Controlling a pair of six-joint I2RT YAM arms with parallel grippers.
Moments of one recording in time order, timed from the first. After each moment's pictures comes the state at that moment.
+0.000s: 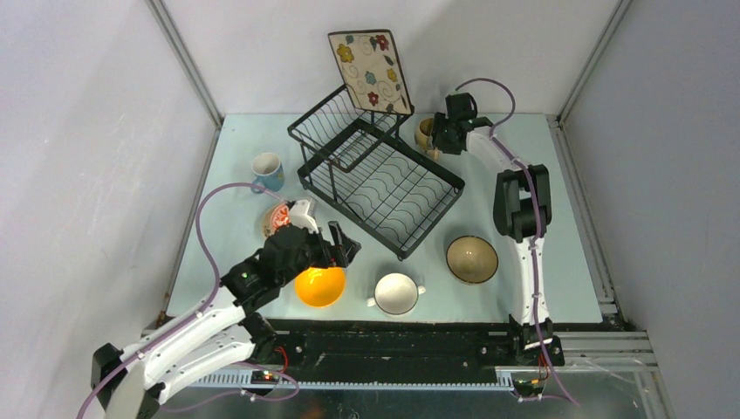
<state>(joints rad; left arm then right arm) -0.77 0.72 0.54 -0.26 -0.14 -0.65 0.24 2.33 2.00 -0.49 -0.03 0.43</state>
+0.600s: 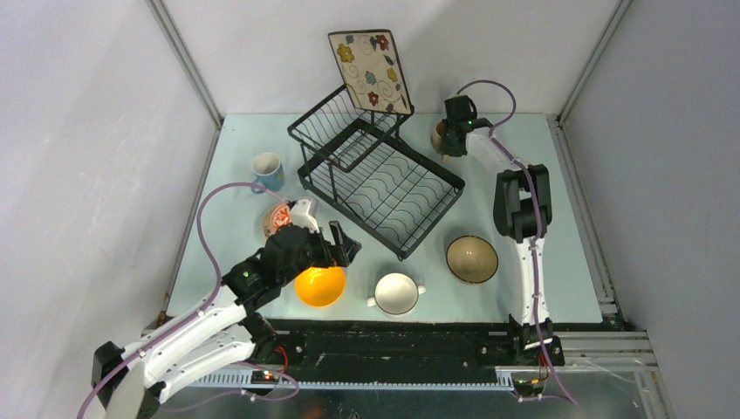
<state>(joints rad) -0.77 0.74 0.54 -0.26 -0.15 -0.65 0.24 2.35 2.01 -0.52 0.10 0.40</state>
